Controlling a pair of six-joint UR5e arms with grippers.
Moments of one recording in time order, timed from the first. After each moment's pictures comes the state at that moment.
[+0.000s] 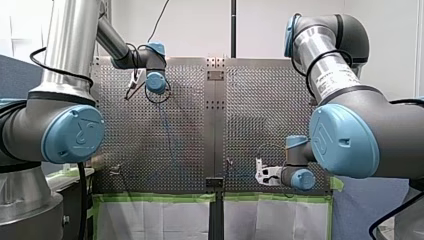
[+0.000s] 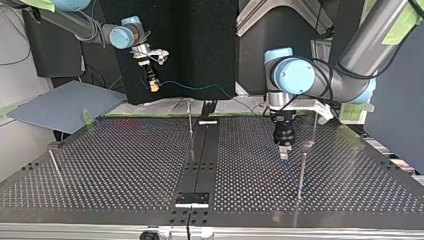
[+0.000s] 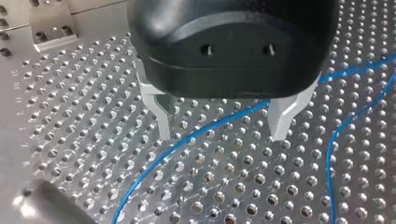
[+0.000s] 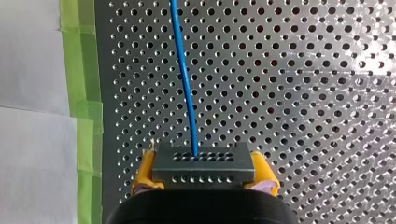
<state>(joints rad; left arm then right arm) -0.22 -1.73 -1.79 -2.68 -1.94 -1.11 1.85 -0.73 1.98 -1.08 1.23 1.53</state>
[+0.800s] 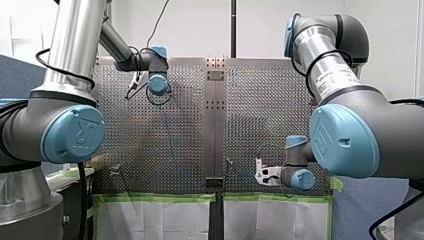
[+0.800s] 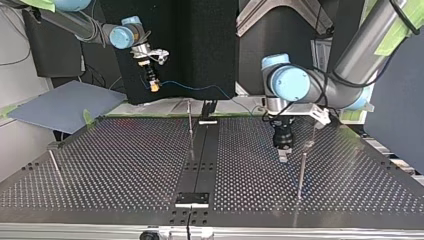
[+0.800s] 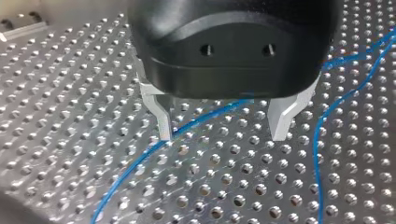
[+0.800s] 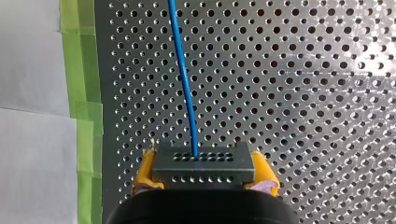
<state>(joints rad) -0.22 -1.78 -1.75 -2.68 -1.97 -1.05 1.85 -0.73 1.98 -1.09 1.23 1.54</state>
